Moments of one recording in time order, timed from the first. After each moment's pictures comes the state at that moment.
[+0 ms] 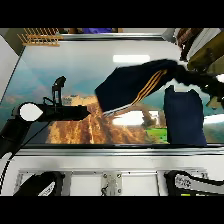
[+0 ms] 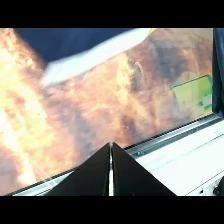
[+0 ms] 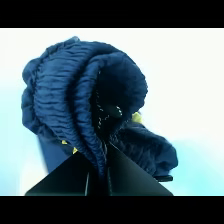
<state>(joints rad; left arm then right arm) -0.27 -0.92 0.89 0.99 -1.04 -1.61 -0.32 -1.41 1.30 -0.50 0.84 1.17</state>
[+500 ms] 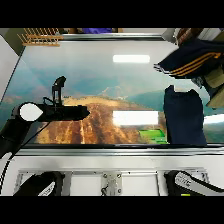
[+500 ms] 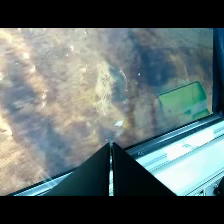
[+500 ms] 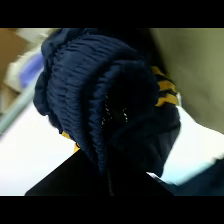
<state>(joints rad) -0.27 -0.92 0.89 1.00 -1.04 -1.61 -0.53 -1.27 1.41 -1.01 0.76 1.77</state>
